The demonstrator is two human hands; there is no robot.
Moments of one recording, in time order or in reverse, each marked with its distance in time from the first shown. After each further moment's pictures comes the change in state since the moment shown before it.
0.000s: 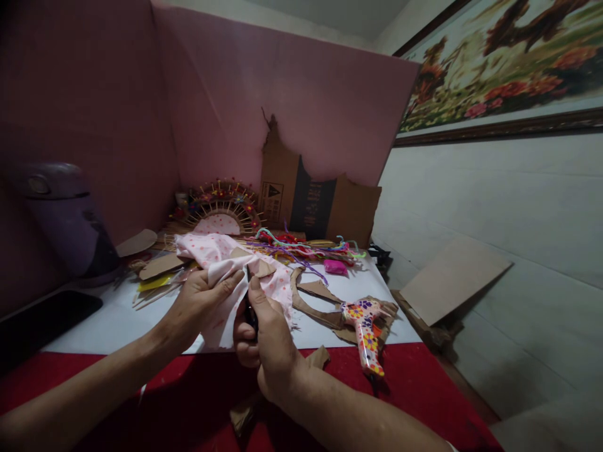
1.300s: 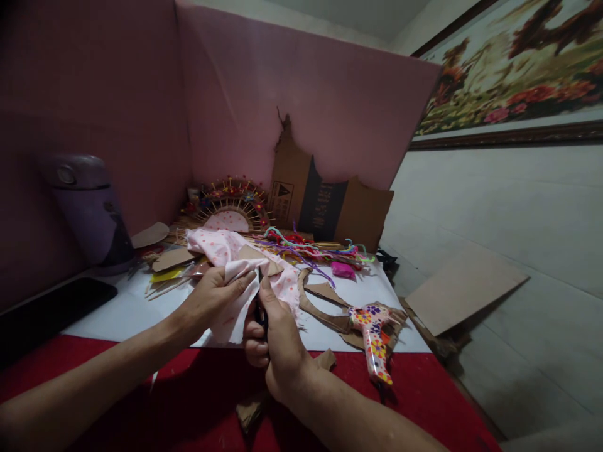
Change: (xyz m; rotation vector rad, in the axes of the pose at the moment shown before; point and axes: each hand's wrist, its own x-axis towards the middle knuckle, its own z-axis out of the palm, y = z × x) left_hand 0.001 0.003 0.000 0.067 -0.034 -0.031; right_hand 0.002 0.003 -0.003 -0.040 -0.001 0.058
